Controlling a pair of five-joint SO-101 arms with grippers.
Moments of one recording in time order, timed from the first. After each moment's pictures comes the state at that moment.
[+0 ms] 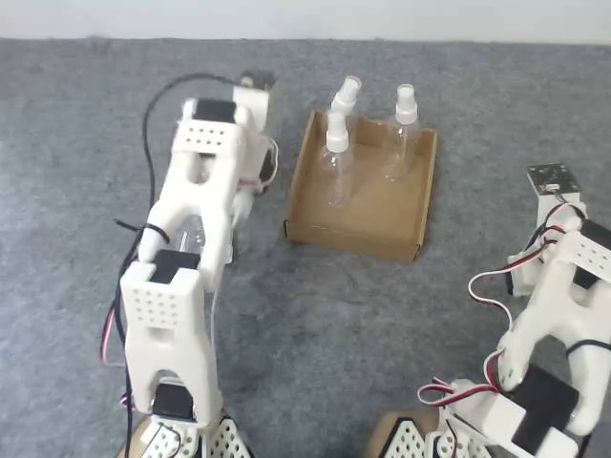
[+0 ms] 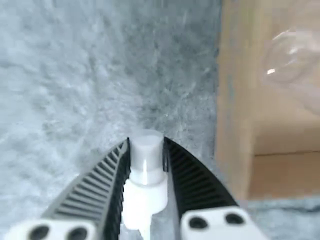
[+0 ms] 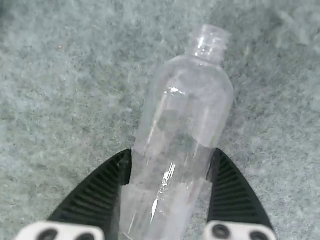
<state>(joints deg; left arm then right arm) 2.1 34.2 -26.5 89.3 -1.0 29.5 -10.9 33.4 65.5 35.6</state>
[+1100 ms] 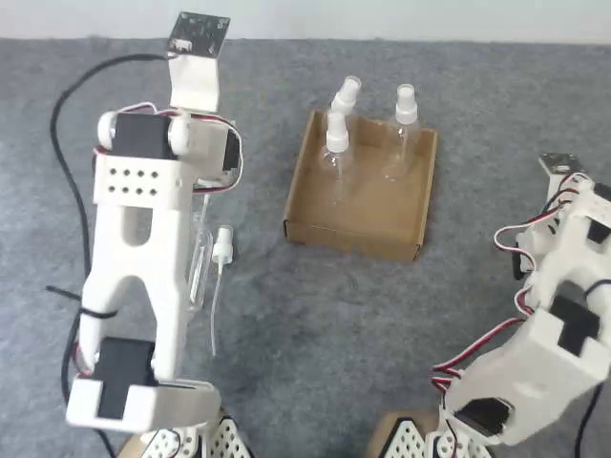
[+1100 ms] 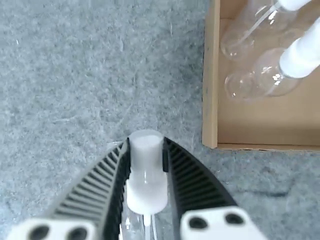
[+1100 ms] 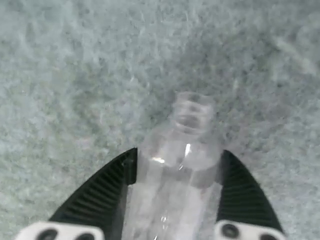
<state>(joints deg) -0.3 -4.2 -9.8 90.1 1.5 29.7 18.1 6.7 72.6 30.9</state>
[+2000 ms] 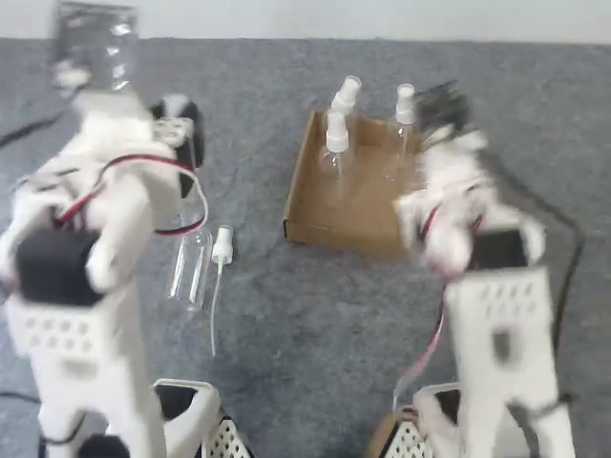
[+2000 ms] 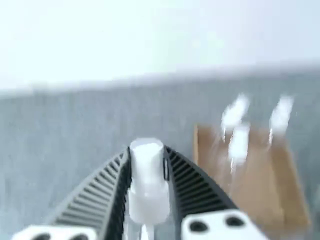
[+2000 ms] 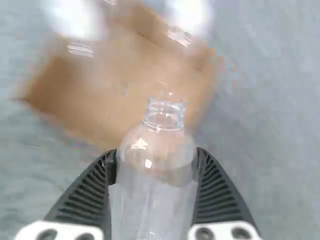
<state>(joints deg) -0.8 -32.7 -8.2 83.5 6.8 -16.1 -43.3 30.2 67.2 11.4</state>
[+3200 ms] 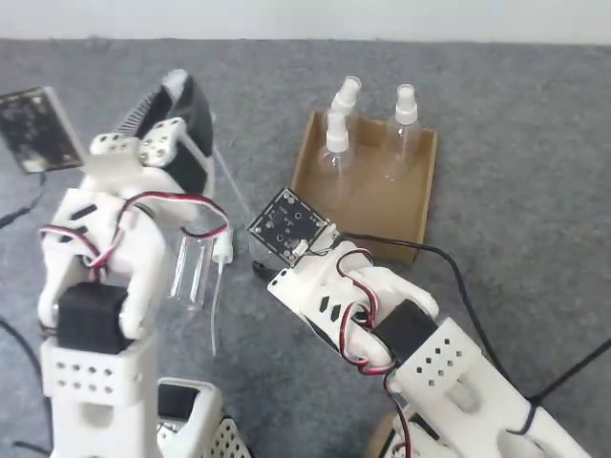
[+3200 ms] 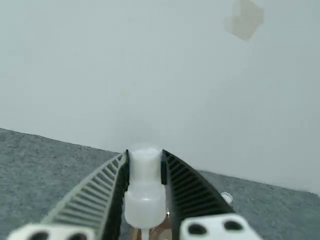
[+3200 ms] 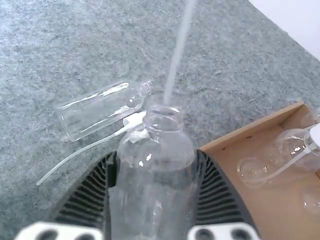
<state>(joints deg) 2.1 -51.1 23.0 50.9 25.5 -47.3 -49.6 49.8 43.9 9.5</state>
